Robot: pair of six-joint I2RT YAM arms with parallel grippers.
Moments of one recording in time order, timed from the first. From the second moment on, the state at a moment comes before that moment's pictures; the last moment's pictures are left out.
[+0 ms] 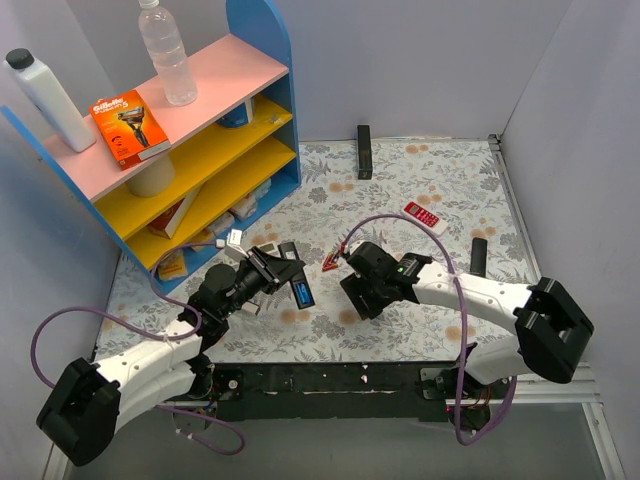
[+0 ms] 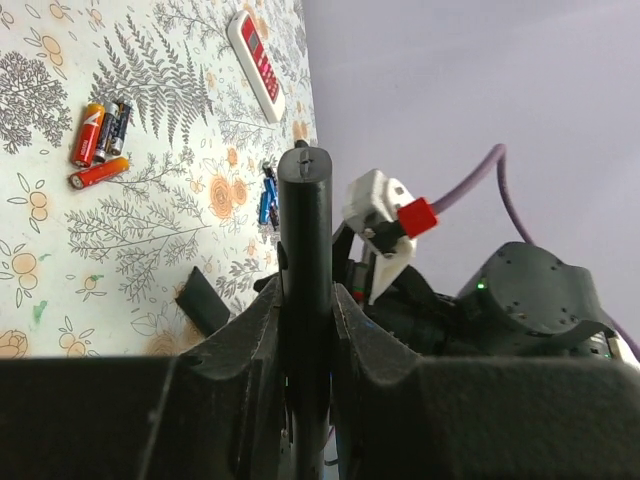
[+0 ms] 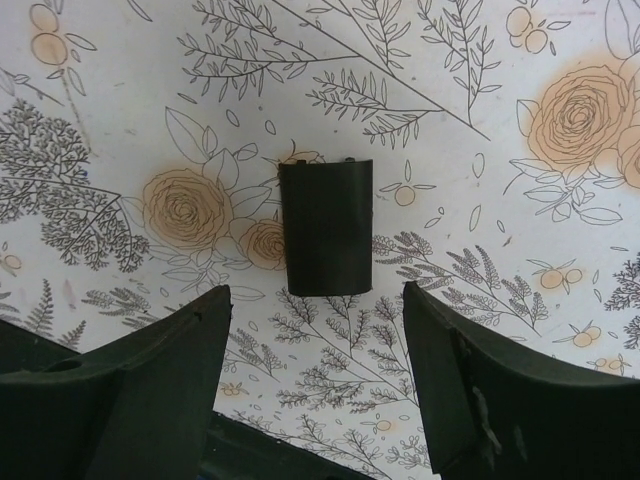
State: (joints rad) left arm -0.62 0.89 0.23 0.55 0.13 -1.26; right arm 0.95 1.35 0.85 -0.64 0.12 0.28
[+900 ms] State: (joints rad) left arm -0.62 0.91 0.19 0.61 0.11 -1.27; right arm 0.95 1.51 0.86 -0.63 0.12 0.29
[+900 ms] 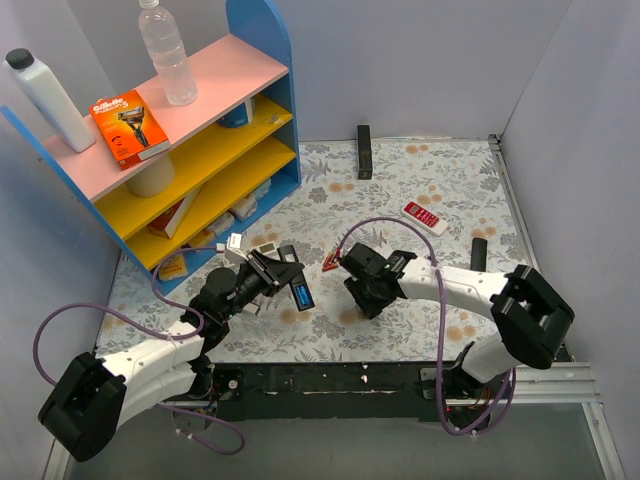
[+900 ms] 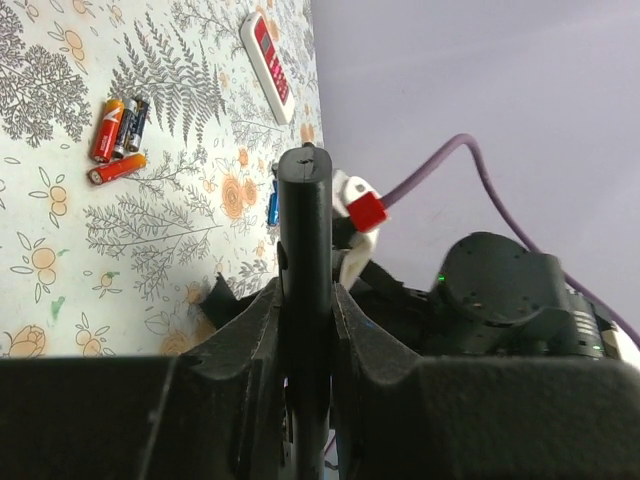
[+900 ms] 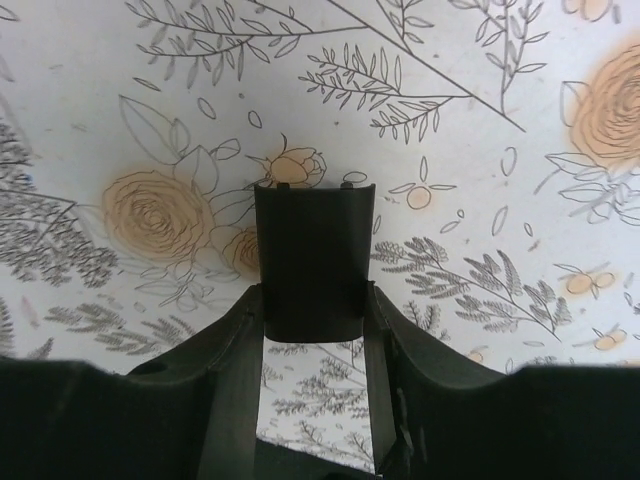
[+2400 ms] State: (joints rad) left arm -0.67 1.12 0.26 0.91 -0.02 -1.27; right arm 1.08 1.52 1.41 -0.81 0.04 0.58
